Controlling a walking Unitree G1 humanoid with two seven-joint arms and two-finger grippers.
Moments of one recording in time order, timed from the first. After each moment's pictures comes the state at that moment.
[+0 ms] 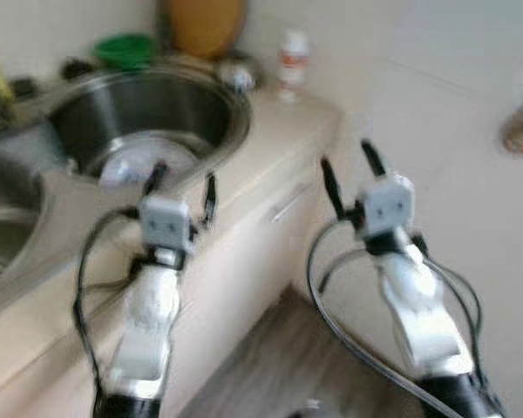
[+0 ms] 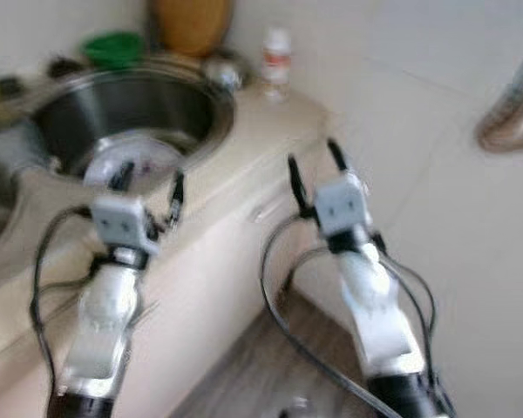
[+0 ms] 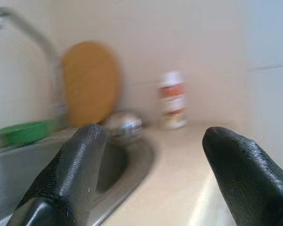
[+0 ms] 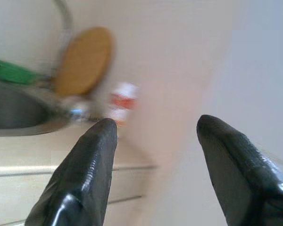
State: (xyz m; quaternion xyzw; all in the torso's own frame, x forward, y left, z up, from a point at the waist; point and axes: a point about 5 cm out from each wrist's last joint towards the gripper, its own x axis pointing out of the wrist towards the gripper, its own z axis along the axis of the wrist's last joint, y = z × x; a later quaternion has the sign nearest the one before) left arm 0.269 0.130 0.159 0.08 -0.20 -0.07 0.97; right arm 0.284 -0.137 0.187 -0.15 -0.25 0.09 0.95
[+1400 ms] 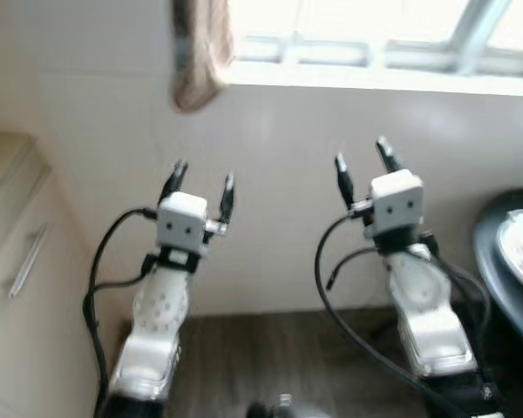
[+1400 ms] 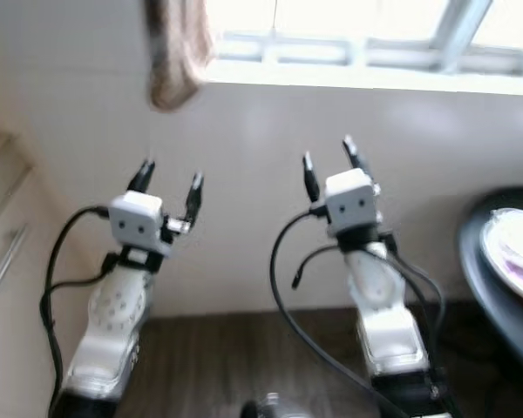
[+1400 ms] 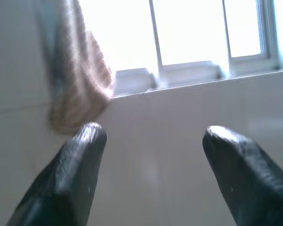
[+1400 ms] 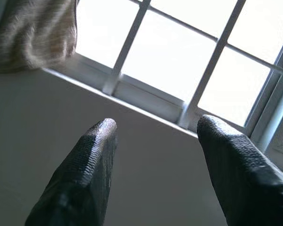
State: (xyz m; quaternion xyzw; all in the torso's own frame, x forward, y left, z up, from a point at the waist) left arm 0.268 0.134 0.157 0.10 -0.21 -0.08 0.97; right arm 0.284 -0.134 0.181 -0.15 -0.24 0.09 0.95
